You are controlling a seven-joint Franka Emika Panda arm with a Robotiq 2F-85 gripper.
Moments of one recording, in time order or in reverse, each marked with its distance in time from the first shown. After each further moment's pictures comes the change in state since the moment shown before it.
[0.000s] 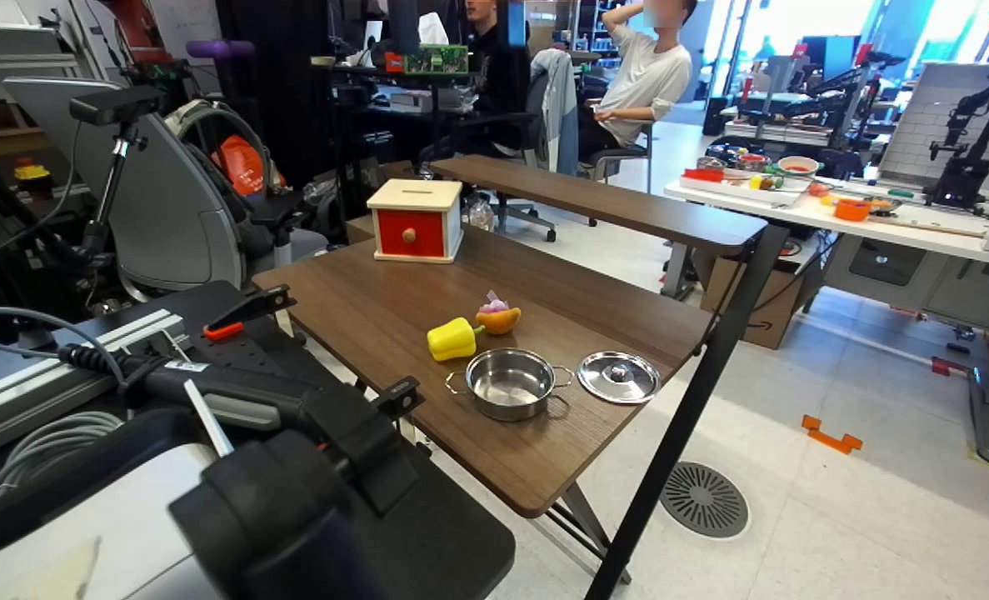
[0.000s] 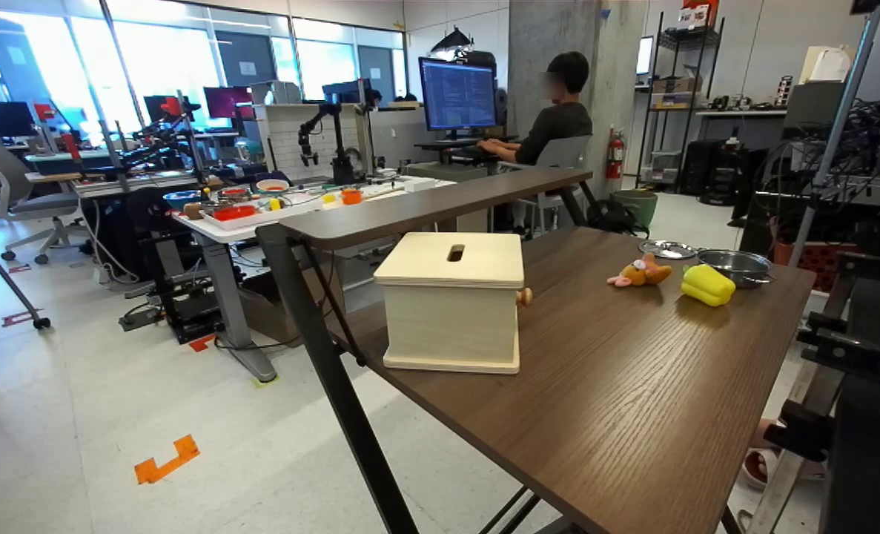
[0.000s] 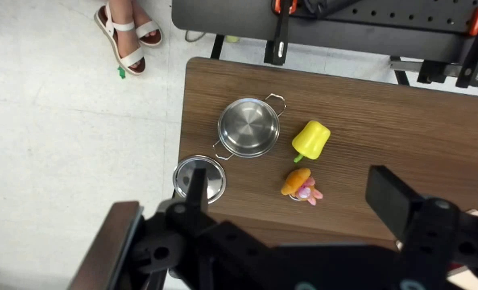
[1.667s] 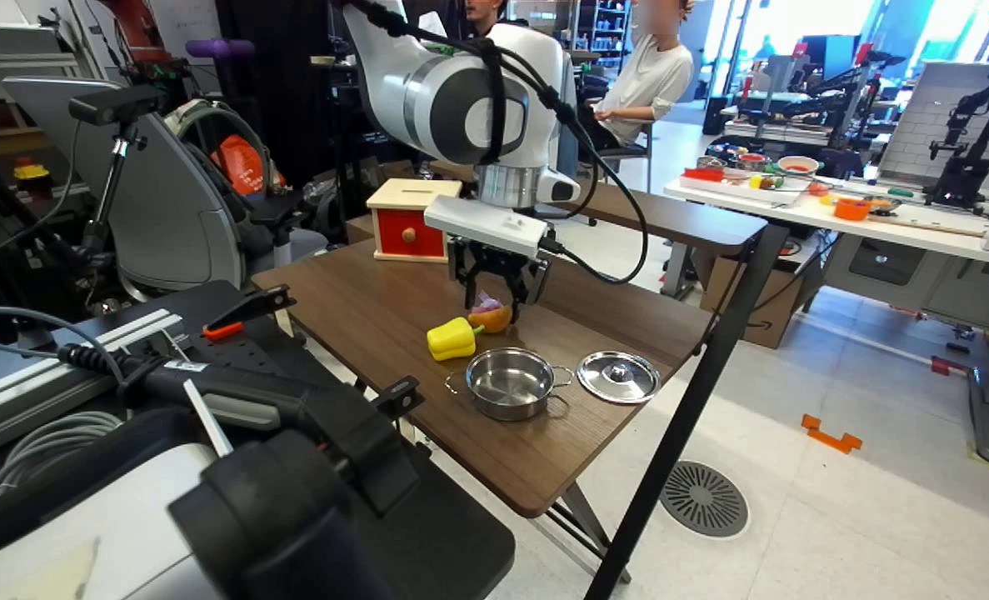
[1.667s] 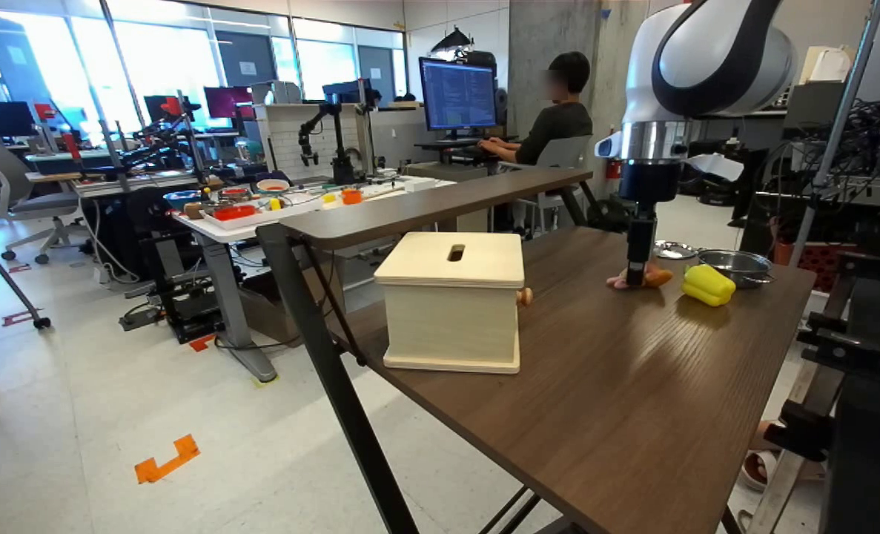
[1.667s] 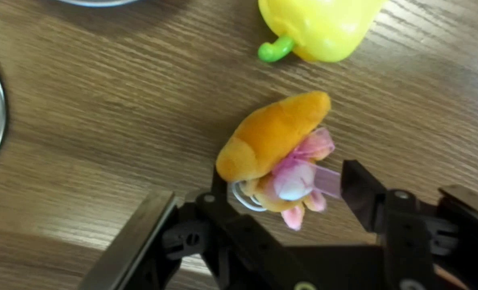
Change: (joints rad) arm -0.097 1.035 0.301 0.441 0.202 0.530 -0.157
